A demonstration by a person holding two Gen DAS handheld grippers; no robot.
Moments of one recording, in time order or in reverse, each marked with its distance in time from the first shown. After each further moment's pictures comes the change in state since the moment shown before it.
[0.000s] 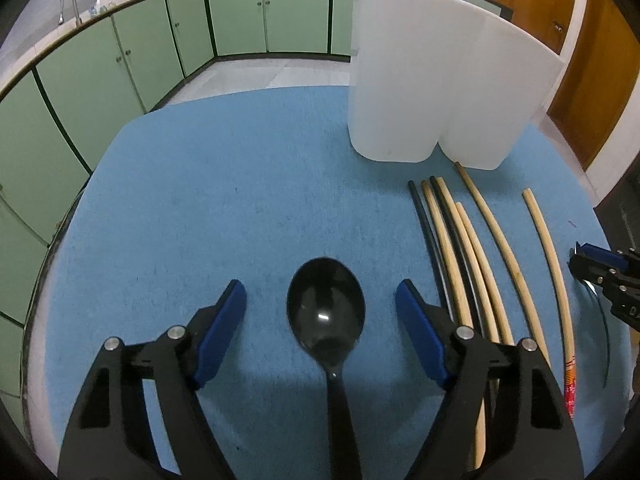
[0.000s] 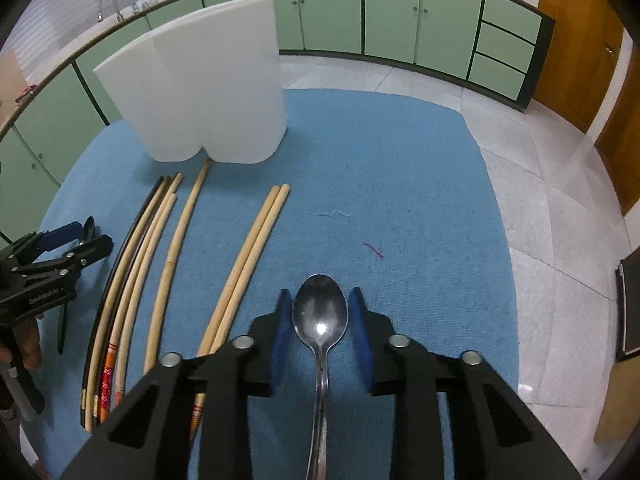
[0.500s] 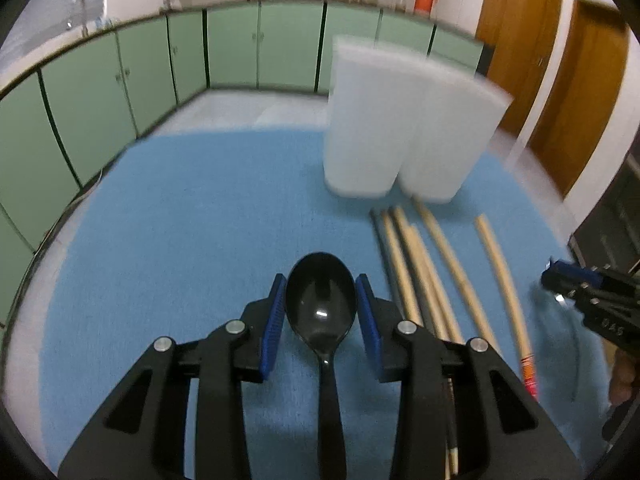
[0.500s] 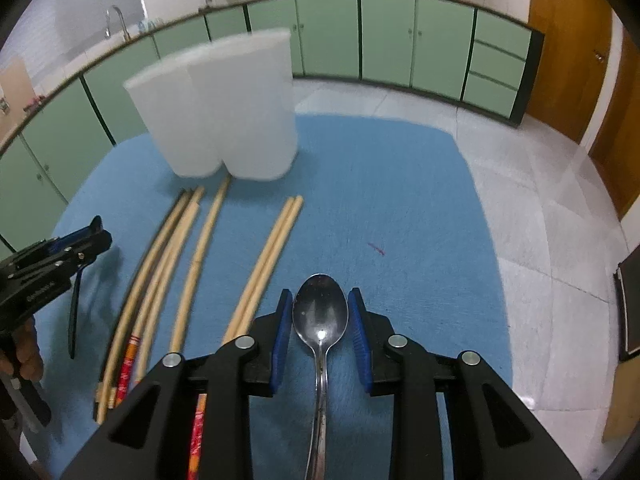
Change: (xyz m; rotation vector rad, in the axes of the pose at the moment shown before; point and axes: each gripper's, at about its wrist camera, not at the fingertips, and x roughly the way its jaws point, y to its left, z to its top) left arm -0.046 -0.009 -0.021 -0.036 -0.193 -0.086; right arm -0.031 0.006 -0.015 0.010 -0.124 0.000
